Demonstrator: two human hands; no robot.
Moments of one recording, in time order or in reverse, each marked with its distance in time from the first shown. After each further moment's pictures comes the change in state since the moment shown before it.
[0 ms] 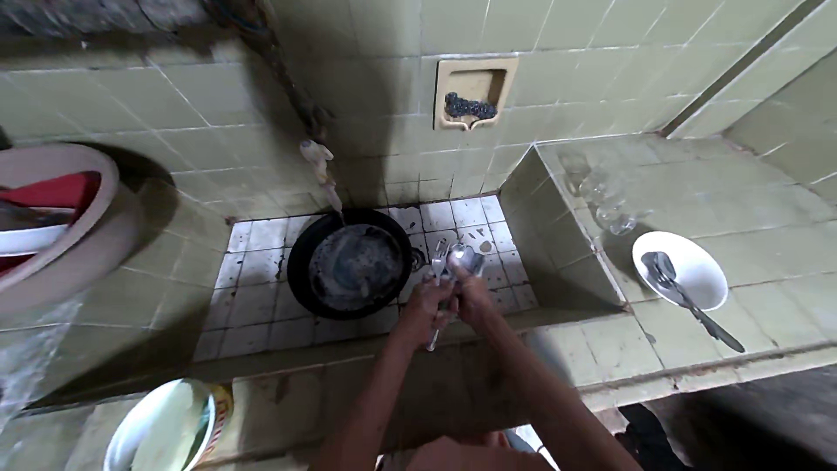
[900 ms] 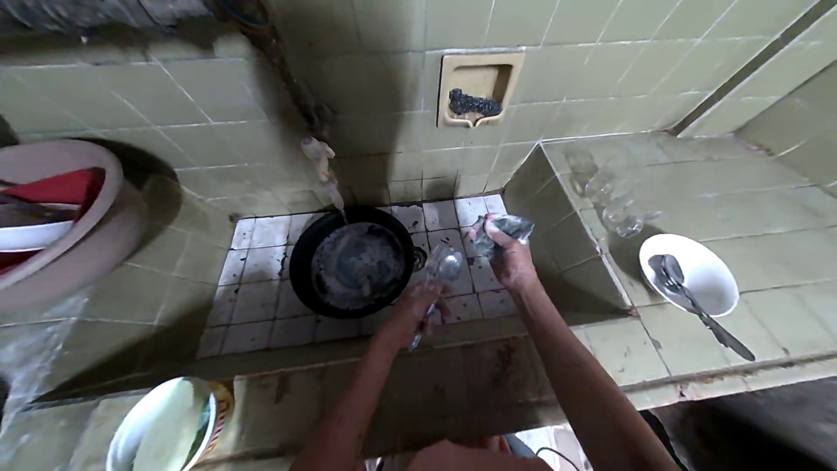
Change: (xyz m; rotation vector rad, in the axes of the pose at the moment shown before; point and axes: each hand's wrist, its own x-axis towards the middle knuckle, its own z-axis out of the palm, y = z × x) left_hand -0.011 0.009 -0.022 0.181 -0.017 -0.083; right_hand 0.048 -0.053 -0.037 0.160 -0.136 -0.438
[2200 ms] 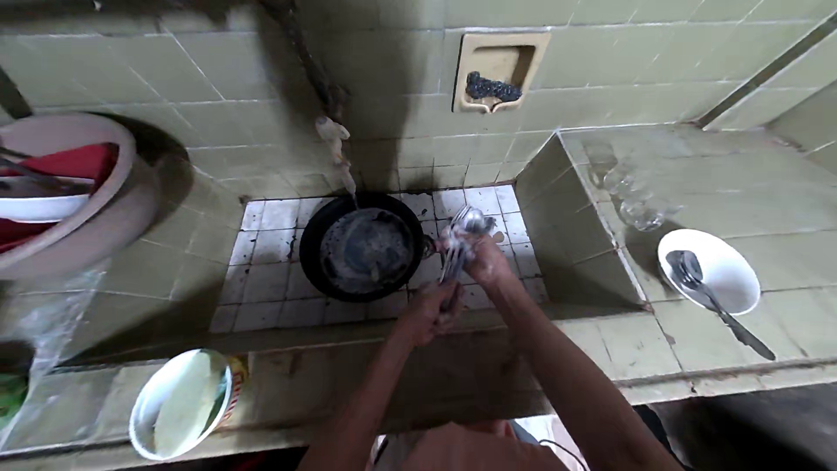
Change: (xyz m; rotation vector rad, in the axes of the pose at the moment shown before) left_hand -0.006 -0.016 0.005 -0.206 -0.119 0.058; right_hand -0.021 0.025 0.062 0.031 -0.002 0.491
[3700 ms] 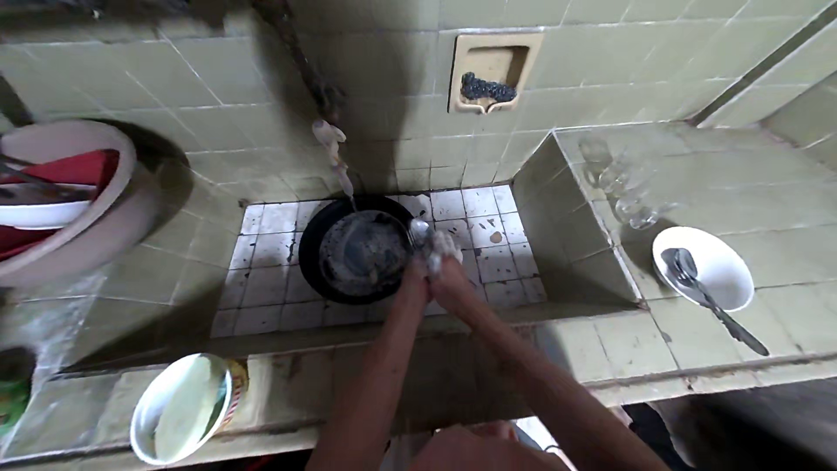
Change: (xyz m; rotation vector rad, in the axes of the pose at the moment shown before) left_hand 0.054 0.022 -0.004 -0.339 0.424 0.113; right_hand -0.043 0.031 0.012 -1.315 -0.081 -0.423
